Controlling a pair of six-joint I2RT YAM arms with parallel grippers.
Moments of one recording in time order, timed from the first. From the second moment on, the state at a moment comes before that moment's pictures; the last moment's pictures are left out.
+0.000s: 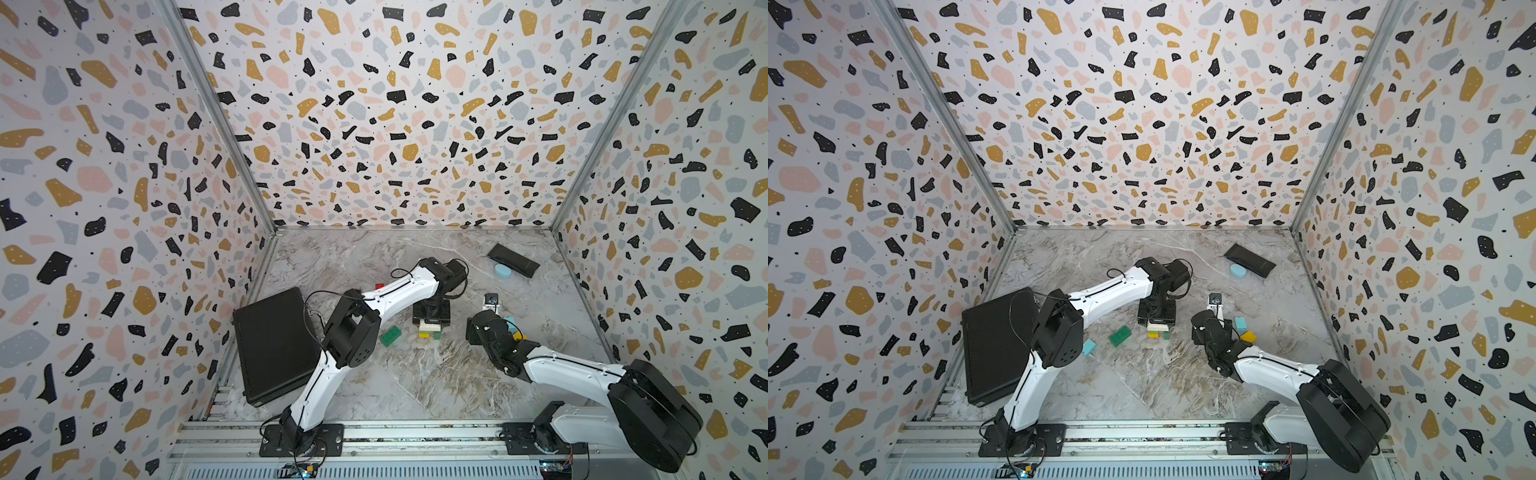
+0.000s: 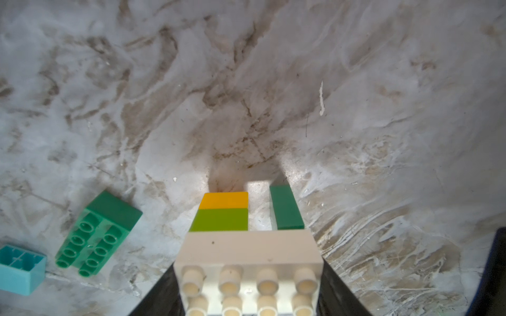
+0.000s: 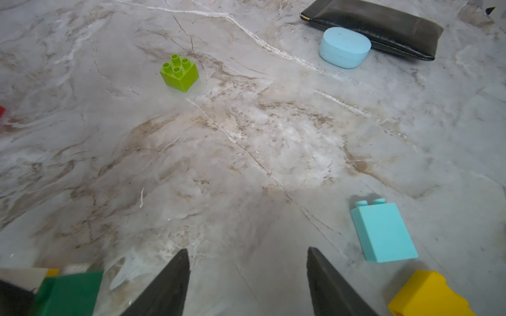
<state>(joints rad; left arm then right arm) -0.86 2.27 2.01 -1.29 0.05 -0.77 0.68 1.26 0.45 0.06 0.51 0.49</state>
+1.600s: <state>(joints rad) -0.89 2.25 2.00 -1.28 0.01 -0.77 0.68 1.29 0.47 0.06 0.49 0.49</state>
